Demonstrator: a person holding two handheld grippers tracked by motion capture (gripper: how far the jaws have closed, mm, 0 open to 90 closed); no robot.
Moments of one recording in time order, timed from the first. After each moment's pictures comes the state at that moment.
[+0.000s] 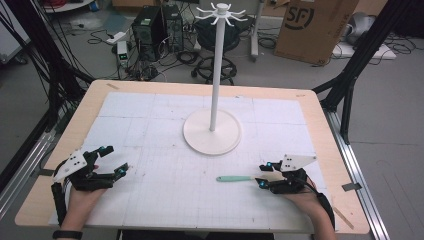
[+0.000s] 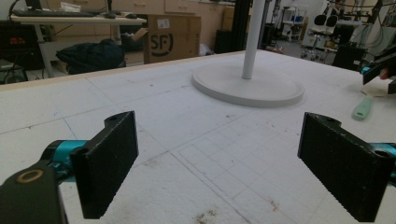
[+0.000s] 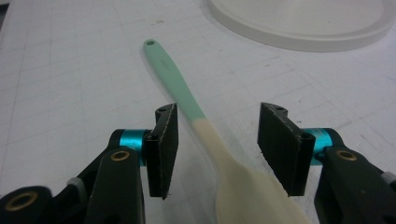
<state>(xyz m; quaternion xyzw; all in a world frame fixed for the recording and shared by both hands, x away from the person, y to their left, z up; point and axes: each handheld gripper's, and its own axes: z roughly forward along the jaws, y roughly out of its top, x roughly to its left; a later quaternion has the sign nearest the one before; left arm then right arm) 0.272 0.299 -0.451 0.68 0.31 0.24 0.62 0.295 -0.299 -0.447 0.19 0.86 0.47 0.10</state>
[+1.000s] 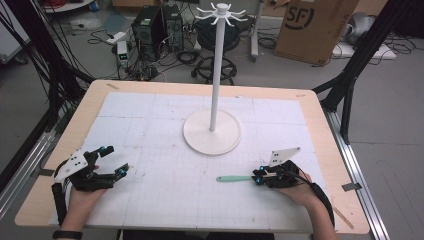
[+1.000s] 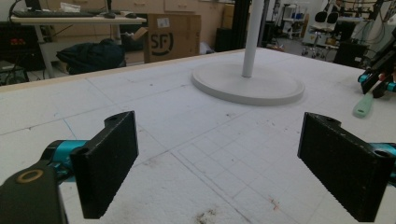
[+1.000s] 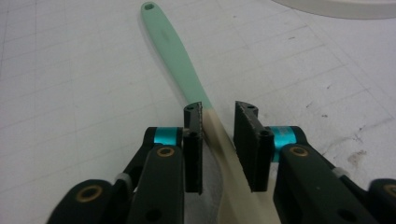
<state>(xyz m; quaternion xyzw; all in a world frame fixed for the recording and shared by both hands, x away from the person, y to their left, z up) 0.271 0.298 -0.451 0.68 0.31 0.24 0.62 0.312 -0.282 -0.444 0.19 0.90 0.39 0.05</state>
